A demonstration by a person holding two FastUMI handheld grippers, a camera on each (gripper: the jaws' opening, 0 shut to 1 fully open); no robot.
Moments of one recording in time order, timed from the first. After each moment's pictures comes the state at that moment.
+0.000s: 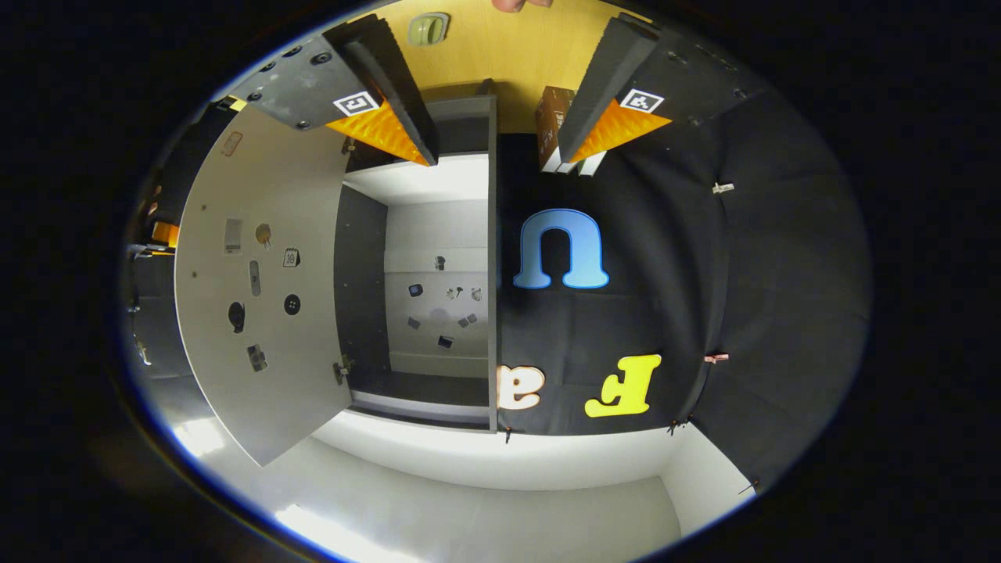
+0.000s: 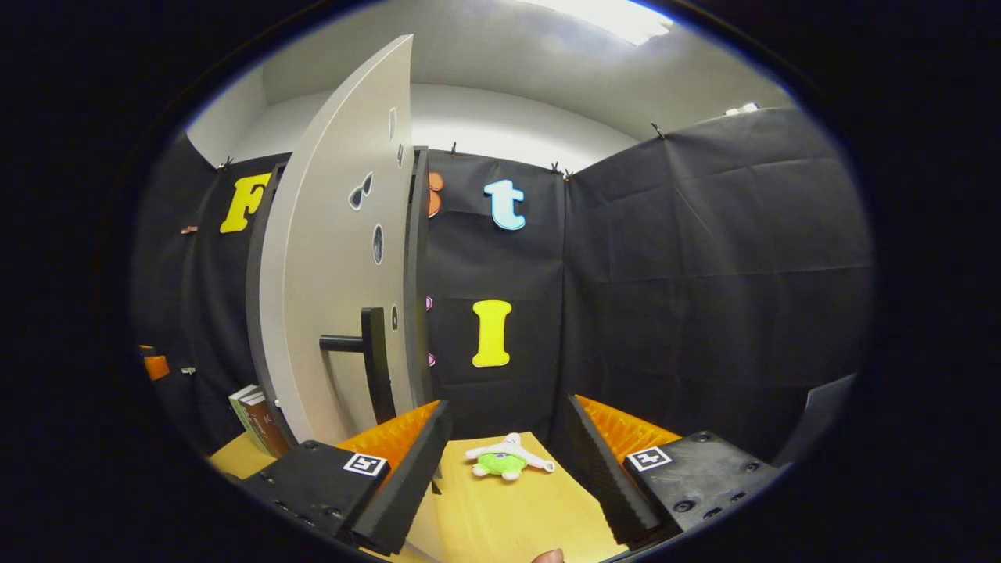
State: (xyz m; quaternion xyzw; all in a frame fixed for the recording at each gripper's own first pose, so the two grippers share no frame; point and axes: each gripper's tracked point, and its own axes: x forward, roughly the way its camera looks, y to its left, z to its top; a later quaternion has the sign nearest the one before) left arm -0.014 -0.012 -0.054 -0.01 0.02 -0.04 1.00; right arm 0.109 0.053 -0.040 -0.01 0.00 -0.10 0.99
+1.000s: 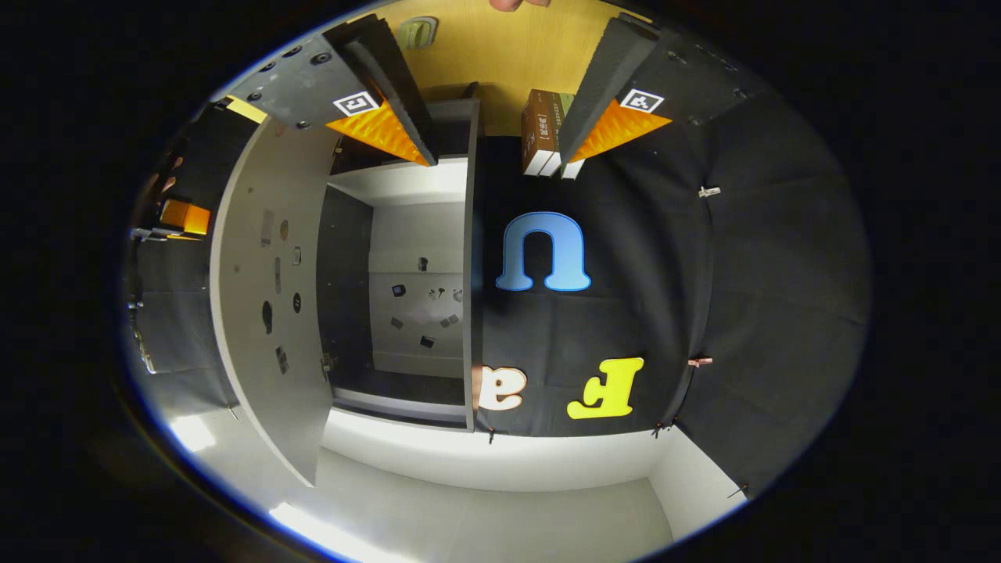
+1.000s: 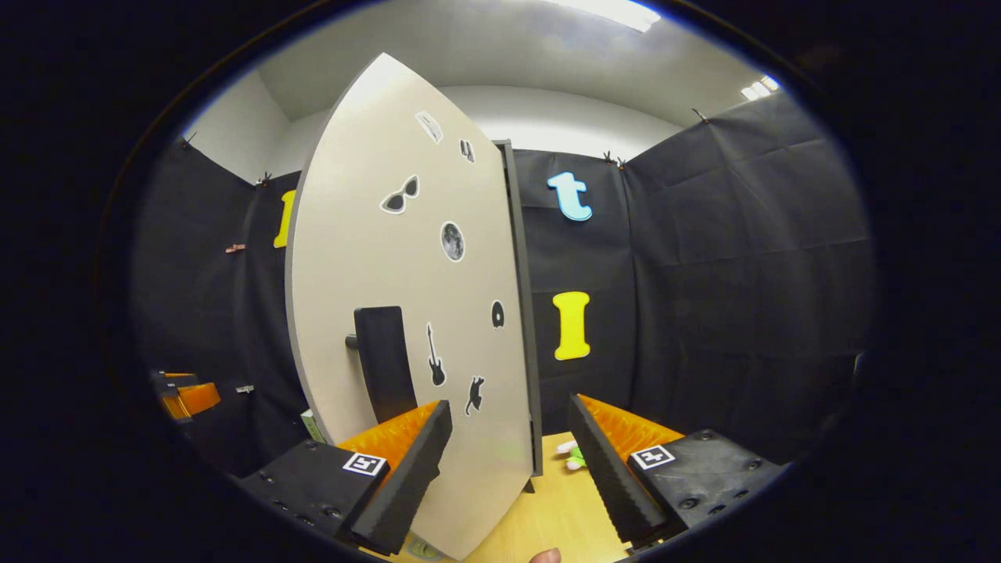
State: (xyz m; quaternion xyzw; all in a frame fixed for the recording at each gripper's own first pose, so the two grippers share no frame) left arm -0.020 0.016 -0.051 -0.02 0.02 -0.02 1.00; right arm 0.113 0.118 -0.043 0.03 0.01 0.02 1.00
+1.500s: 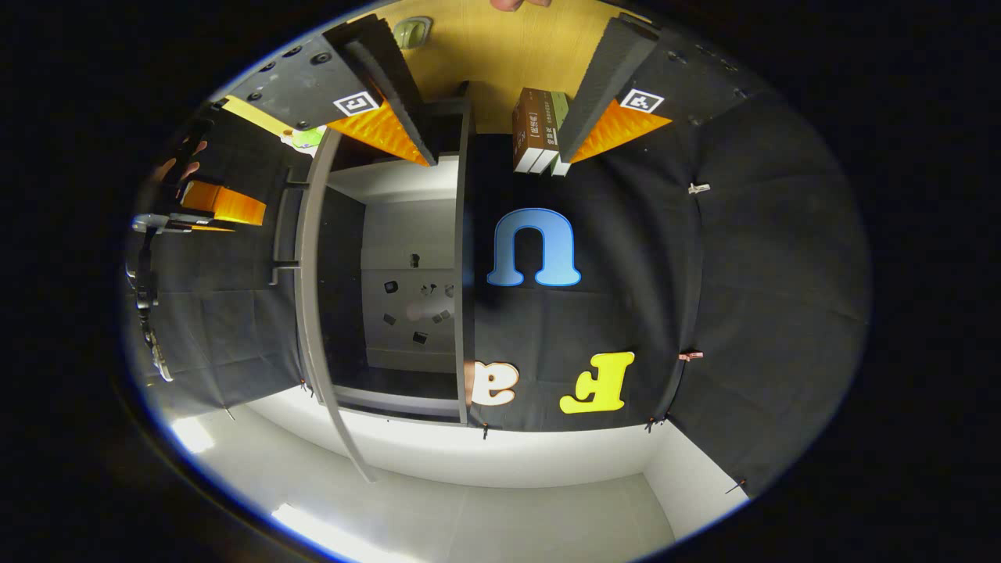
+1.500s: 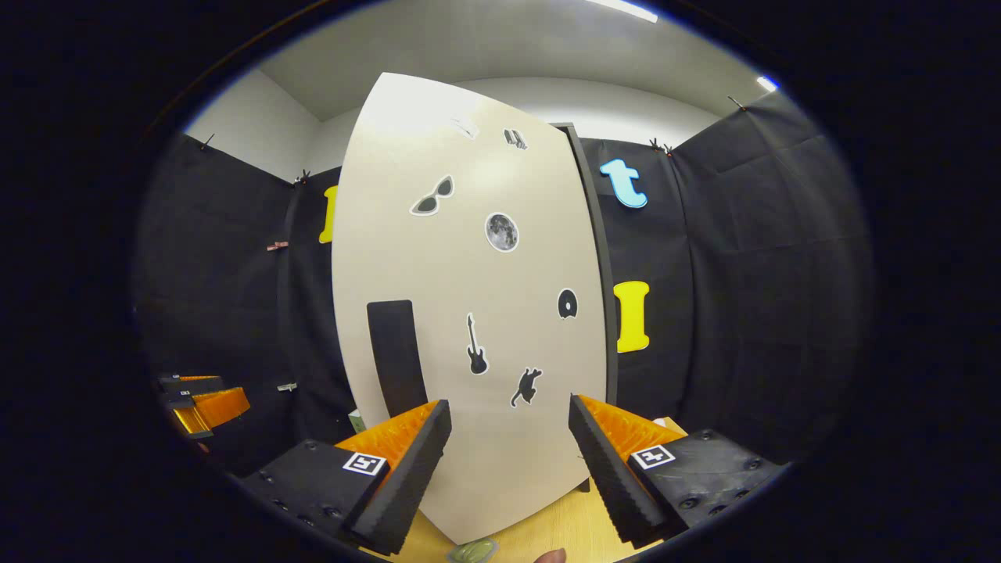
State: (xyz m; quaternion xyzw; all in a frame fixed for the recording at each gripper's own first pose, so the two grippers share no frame) left arm -0.030 0.021 -0.046 -0.01 0.01 -0.01 1.00; right arm 0.110 0.148 -0.045 0.03 0.02 0.10 0.99
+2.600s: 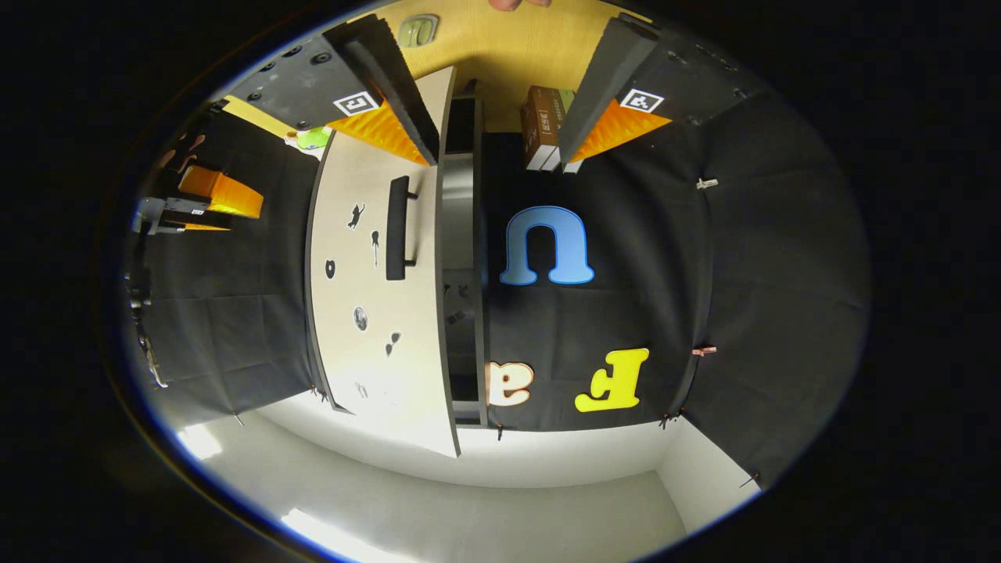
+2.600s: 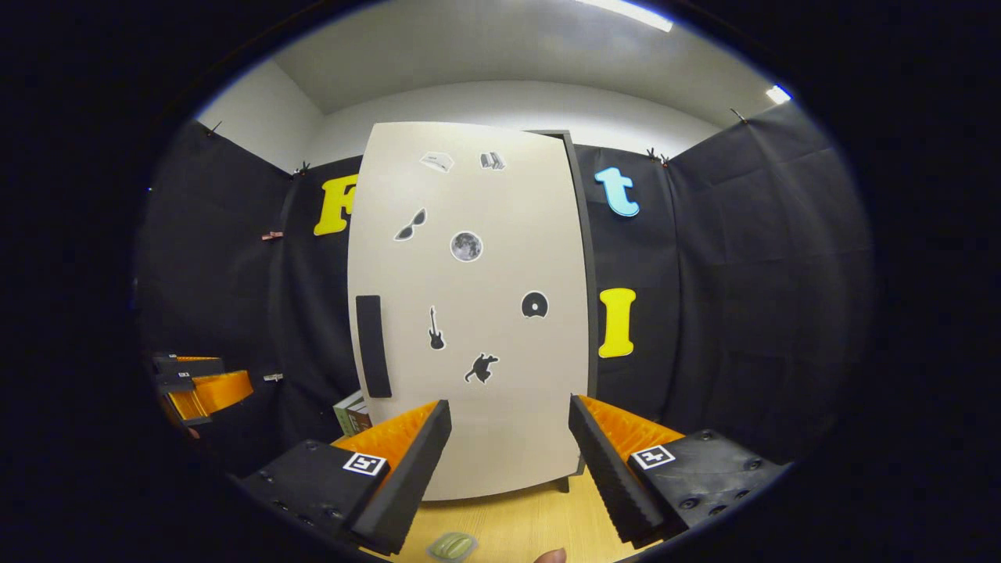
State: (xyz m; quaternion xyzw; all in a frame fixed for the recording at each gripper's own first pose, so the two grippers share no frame) left arm -0.019 -0.006 -0.043 -0.01 0.02 -0.02 1.00; right arm 0.108 0.133 -0.046 0.01 0.02 0.07 1.00
